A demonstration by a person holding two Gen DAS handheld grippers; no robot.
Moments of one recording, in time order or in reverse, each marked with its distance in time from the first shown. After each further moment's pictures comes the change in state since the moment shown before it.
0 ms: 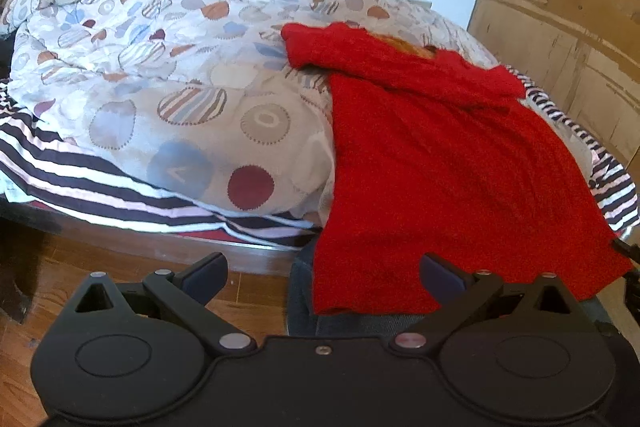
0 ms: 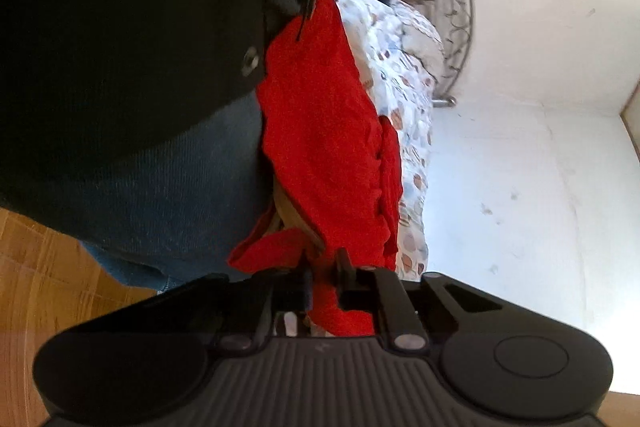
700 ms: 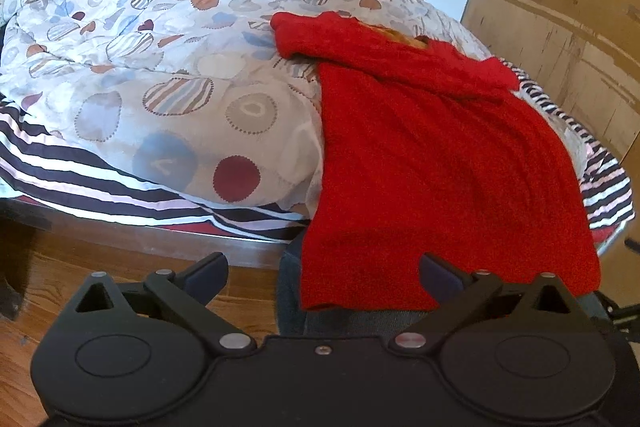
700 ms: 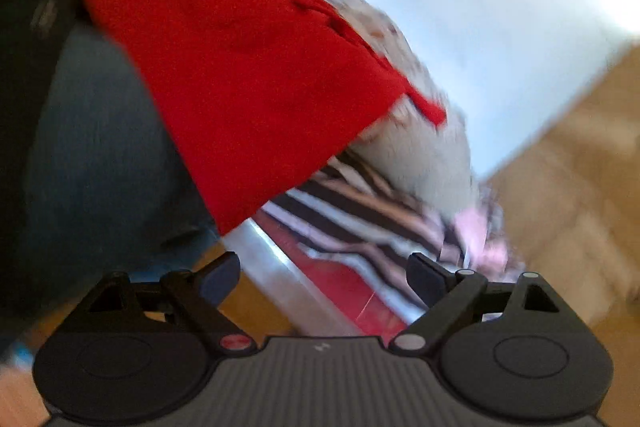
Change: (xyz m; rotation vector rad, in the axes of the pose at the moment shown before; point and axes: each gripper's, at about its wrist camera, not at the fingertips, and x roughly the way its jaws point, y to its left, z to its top) left arm 0.010 -0.001 0.000 0.007 0.043 -0.022; right arm 0.037 0.014 -0.035 0.677 0.439 -0.033
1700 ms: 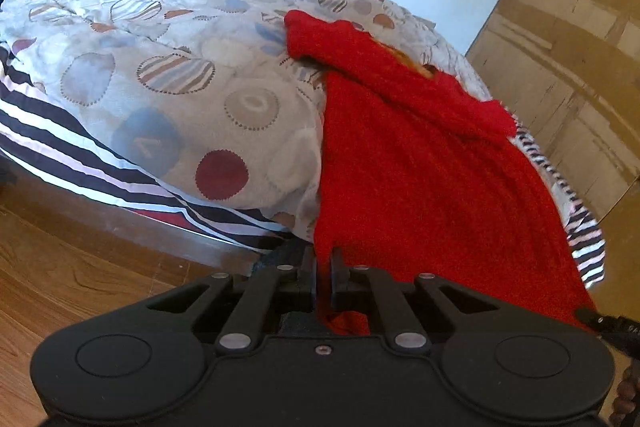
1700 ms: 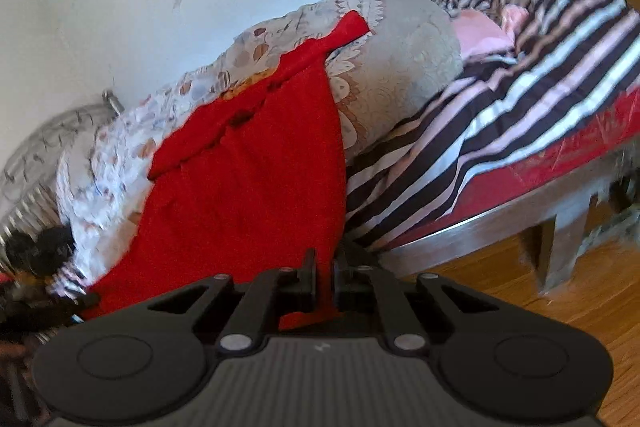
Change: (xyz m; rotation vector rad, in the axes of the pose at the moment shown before) left arm 0.024 0.019 0.007 -0.181 -0.023 -0.100; right arm 0.009 -0.092 0.008 1.334 0.096 0.377
